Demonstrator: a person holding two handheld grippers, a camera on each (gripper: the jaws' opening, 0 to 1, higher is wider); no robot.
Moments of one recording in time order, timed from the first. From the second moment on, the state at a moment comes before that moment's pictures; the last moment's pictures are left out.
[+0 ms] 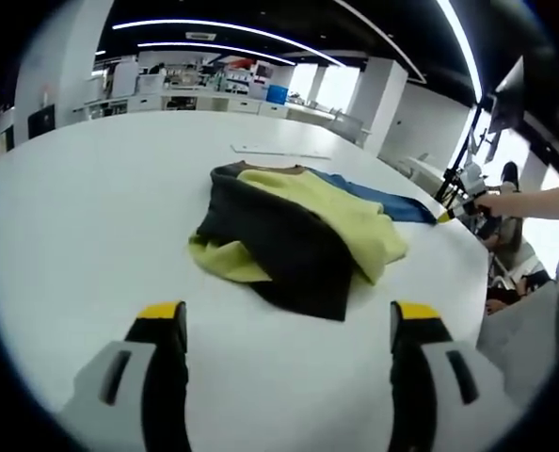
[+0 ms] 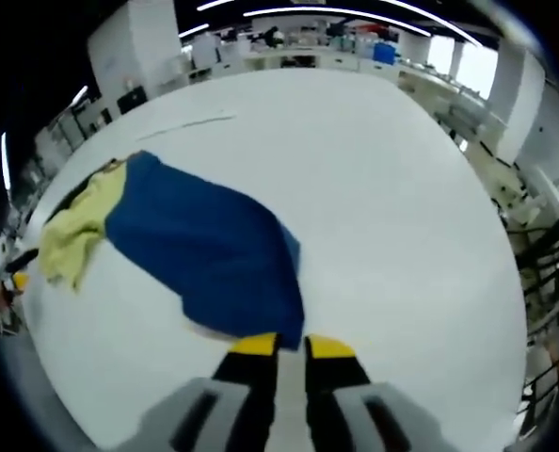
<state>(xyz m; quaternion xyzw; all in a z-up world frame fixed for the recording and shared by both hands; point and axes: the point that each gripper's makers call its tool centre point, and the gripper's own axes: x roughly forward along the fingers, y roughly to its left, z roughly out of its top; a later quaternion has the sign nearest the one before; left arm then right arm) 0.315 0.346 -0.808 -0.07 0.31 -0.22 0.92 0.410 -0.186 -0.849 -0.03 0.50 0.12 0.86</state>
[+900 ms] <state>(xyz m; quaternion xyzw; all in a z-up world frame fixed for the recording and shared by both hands) 0.318 0.344 -0.808 -0.07 0.31 -0.22 0.92 0.439 -0.240 -0.829 -0.04 0.49 0.06 0.87</state>
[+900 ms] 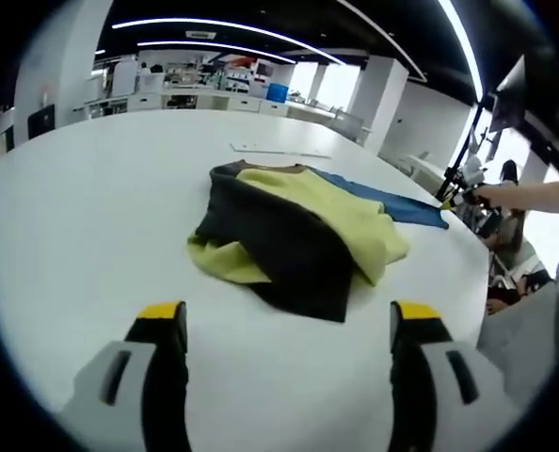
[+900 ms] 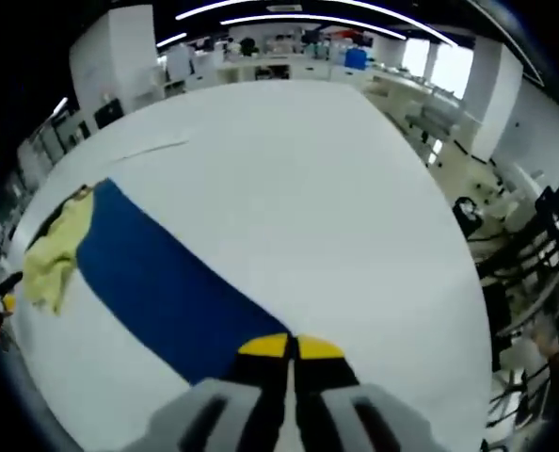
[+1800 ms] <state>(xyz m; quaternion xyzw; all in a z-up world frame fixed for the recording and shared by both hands) 0.312 0.338 -0.804 -0.07 0.30 -0.23 0.92 0.449 -0.203 -0.805 -0.05 0.42 0.15 0.90</state>
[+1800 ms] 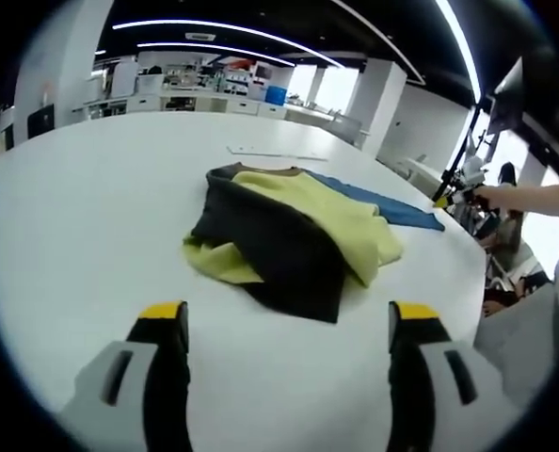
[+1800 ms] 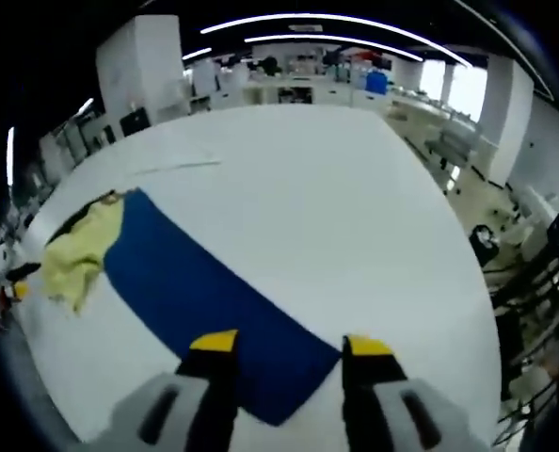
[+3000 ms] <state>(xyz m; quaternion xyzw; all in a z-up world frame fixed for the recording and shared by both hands) 0.326 0.304 -0.793 0.15 0.25 -0.27 0.92 0.403 -0.095 -0.745 -0.07 0.30 0.28 0.91</state>
